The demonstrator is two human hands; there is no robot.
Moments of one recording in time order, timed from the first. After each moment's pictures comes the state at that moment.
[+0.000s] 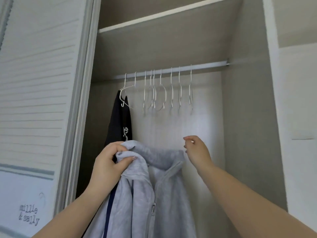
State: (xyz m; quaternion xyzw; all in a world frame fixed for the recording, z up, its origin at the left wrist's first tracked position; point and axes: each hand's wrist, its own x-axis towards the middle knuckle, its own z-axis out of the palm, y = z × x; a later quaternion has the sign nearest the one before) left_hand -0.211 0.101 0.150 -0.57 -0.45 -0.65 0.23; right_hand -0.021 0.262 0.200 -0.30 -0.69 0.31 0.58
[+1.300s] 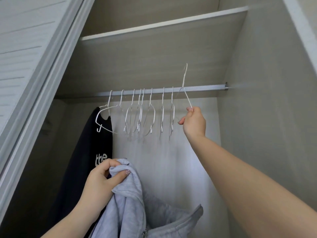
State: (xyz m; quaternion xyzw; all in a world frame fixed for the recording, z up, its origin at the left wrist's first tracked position) left_hand -0.234 0.242 0.204 -0.54 -0.38 -0.74 0.10; right_hand -0.054 0.377 0.375 -0.20 -0.65 0.15 0.72
